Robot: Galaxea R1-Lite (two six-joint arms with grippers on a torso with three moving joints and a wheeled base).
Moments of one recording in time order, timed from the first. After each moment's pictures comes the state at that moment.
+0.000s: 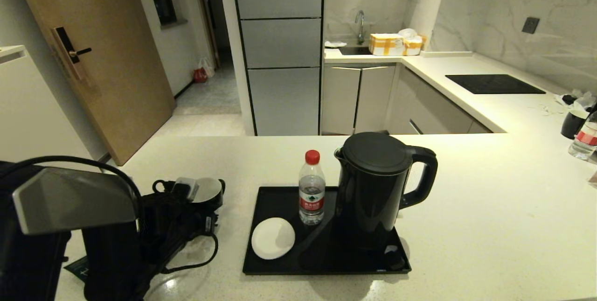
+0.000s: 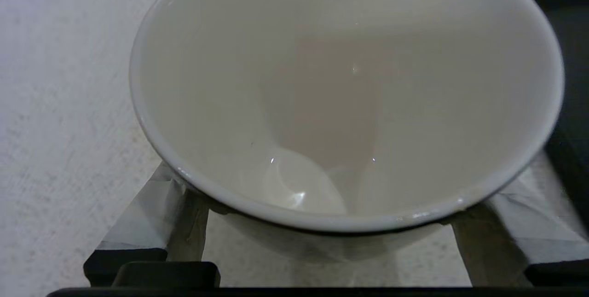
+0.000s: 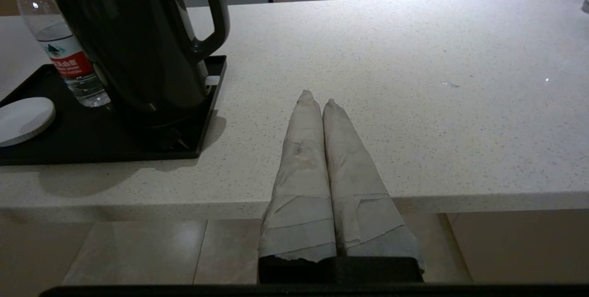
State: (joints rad) left arm -0.17 2.32 -0.44 -1.52 0.05 0.09; right arm 0.00 0.00 0.00 0.01 0.00 0.00
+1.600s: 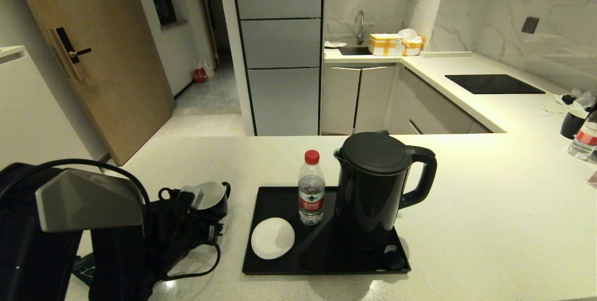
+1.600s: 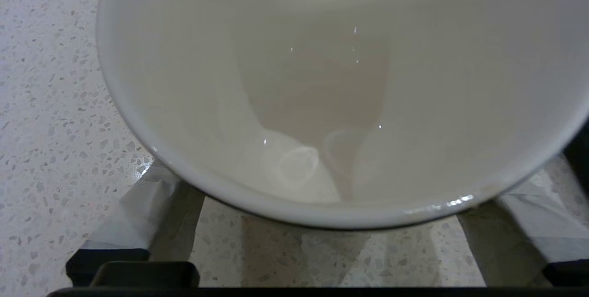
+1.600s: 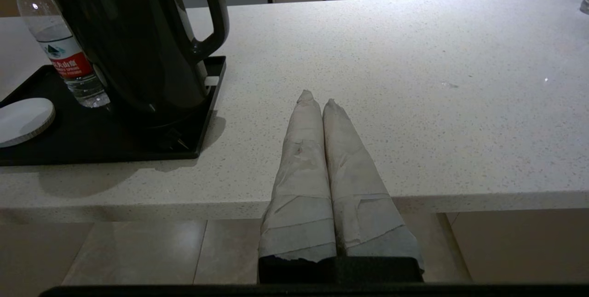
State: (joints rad) left arm -0.16 2.37 -0.43 -1.52 0.01 0.07; right arm 0.00 0.00 0.00 0.01 0.00 0.00
